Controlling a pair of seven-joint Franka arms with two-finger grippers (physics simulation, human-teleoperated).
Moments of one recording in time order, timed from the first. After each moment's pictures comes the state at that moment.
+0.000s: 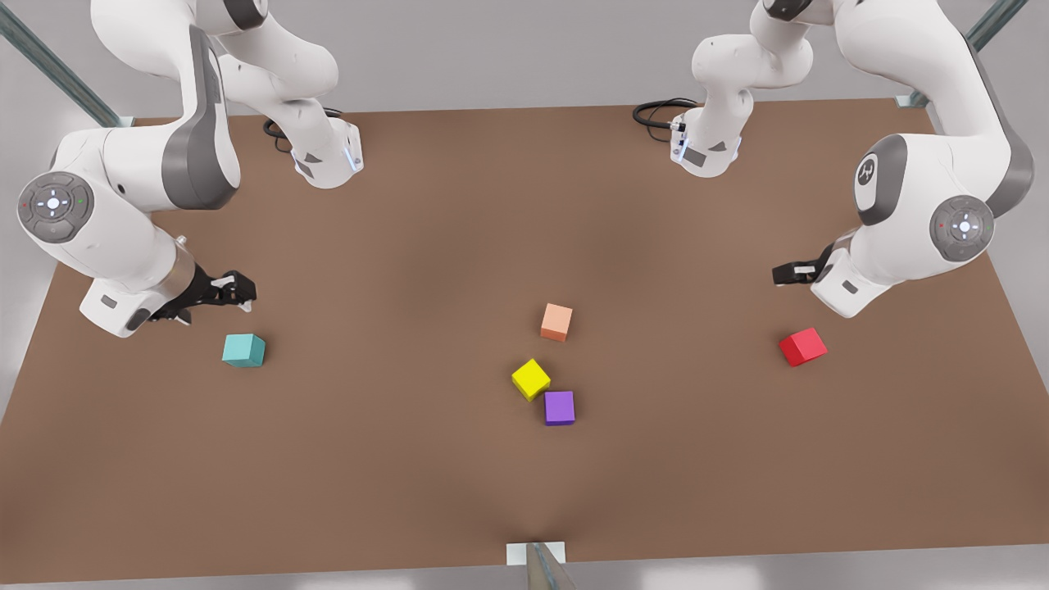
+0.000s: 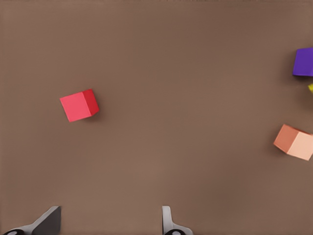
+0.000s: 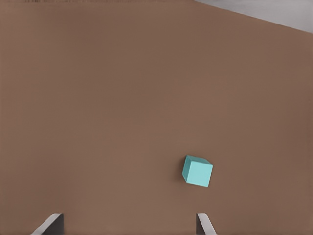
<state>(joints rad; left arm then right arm) -0.05 0.22 -0.04 -1.46 0.01 1.42 -0.12 0.11 0.20 -0.01 -1.40 -0.06 1.55 -0.13</state>
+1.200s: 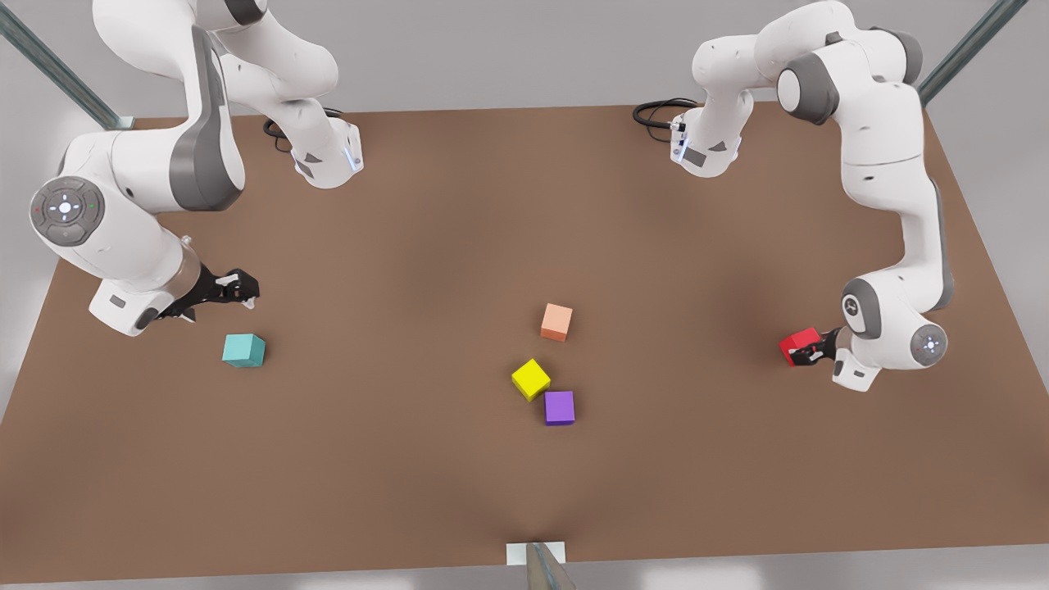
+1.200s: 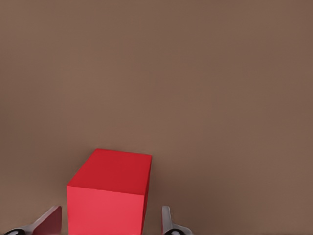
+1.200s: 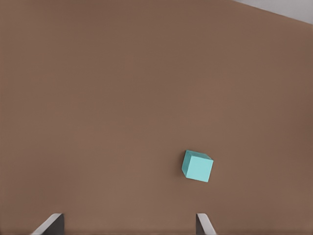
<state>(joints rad) 0.05 0.64 0.18 -1.73 -0.12 2.05 -0.14 0.11 0.18 -0.01 -1.46 -0.07 1.56 -0.14</state>
